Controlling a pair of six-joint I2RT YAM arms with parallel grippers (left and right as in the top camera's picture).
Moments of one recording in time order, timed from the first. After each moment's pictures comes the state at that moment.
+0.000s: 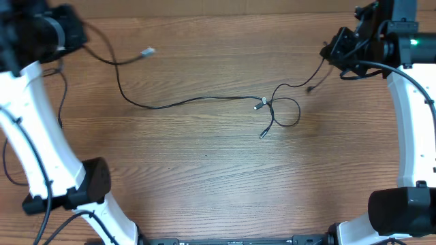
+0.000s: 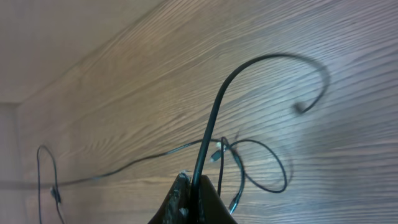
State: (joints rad) left arm 0.18 1.99 2.78 -1.69 0.23 -0.25; right arm -0.04 1.72 1.83 -1.11 -0.36 0.43
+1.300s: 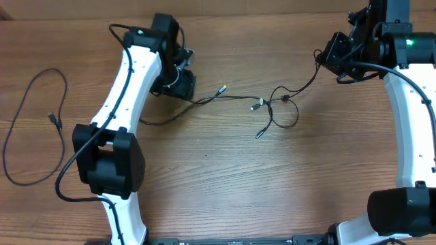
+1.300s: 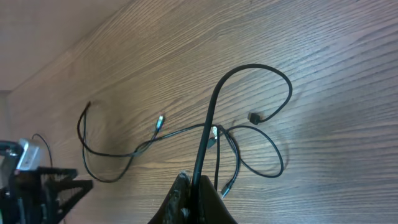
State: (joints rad) left arm -0.22 2.06 1.89 -1.28 0.15 0.11; right arm -0.03 1.72 1.83 -1.17 -0.36 0.42
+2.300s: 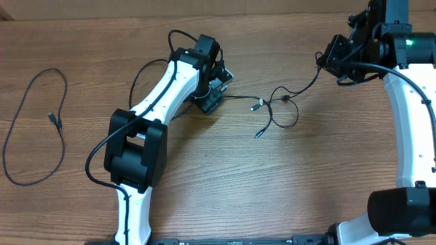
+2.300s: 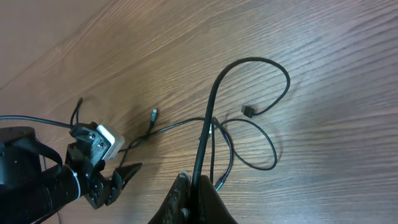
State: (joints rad) left arm -0.39 2.17 1.76 -1.01 0.05 0.43; right arm -0.03 1.72 1.83 -1.20 -0.34 0.42
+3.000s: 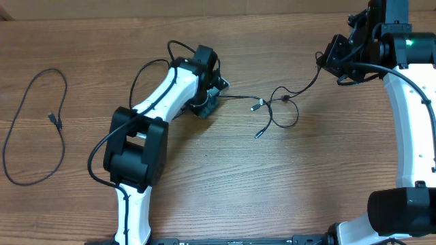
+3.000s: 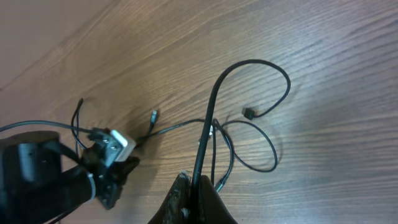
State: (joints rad) left arm -0.37 2.17 1.68 -0.98 0.05 0.36; right arm -0.03 1.72 1.83 -1.18 -0.34 0.42
